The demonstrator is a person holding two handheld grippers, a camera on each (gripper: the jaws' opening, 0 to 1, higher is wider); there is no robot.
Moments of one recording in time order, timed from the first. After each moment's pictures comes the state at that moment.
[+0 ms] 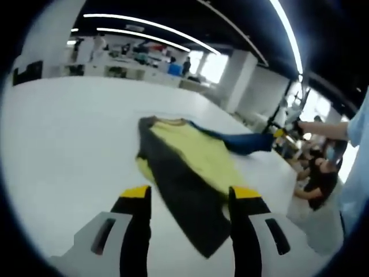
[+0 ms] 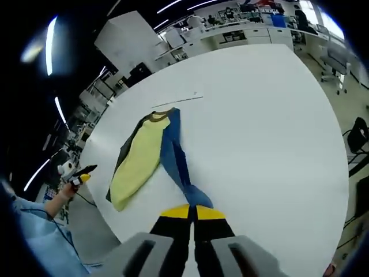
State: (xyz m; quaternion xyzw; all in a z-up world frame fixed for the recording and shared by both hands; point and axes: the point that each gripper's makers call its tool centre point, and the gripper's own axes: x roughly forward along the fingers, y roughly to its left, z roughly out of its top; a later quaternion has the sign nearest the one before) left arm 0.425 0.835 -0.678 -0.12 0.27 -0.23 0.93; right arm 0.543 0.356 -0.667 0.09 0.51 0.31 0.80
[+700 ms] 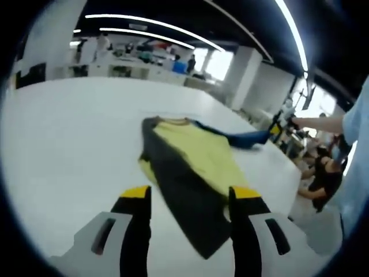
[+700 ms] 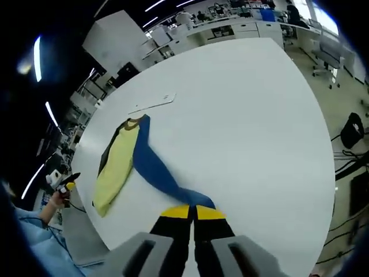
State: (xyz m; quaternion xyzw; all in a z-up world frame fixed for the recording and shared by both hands) left arm 0.430 0.829 -0.674 -0.11 0.28 -0.23 0.93; right arm 0.597 0.299 -0.697 0.09 0.53 0.28 0.79
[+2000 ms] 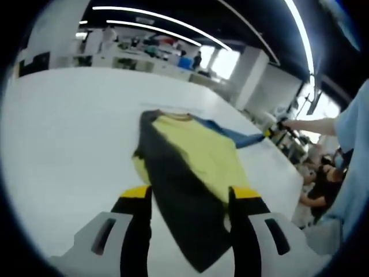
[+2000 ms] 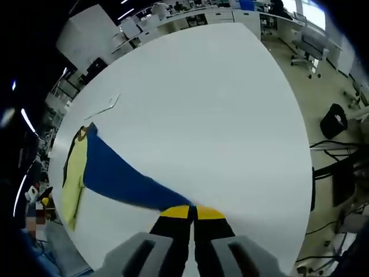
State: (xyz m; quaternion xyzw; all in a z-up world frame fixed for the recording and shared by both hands) left arm 0.452 0.806 -0.688 -0.13 0.30 -0.21 0.92; right arm 0.667 0.242 -0.756 0.05 0.58 0.19 0.79
